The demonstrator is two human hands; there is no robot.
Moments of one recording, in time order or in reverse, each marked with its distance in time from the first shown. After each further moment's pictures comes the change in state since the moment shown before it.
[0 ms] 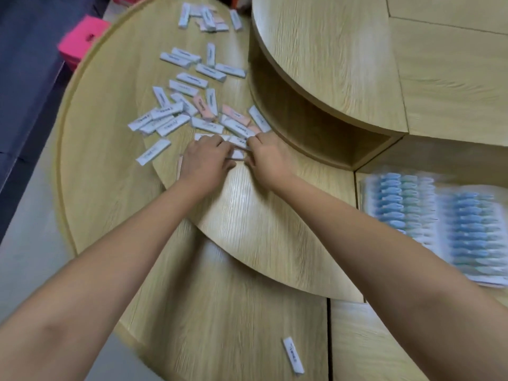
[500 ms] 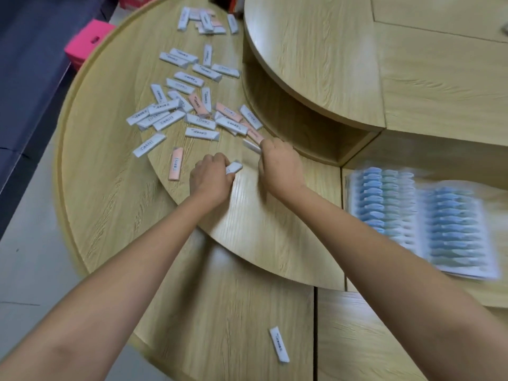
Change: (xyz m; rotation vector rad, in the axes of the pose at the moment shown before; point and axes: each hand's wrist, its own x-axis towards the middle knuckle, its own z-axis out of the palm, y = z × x) left_hand -0.033 0.041 0.012 -0.194 -0.126 -0.388; right_hand -0.043 0.012 -0.019 0.081 0.108 0.079
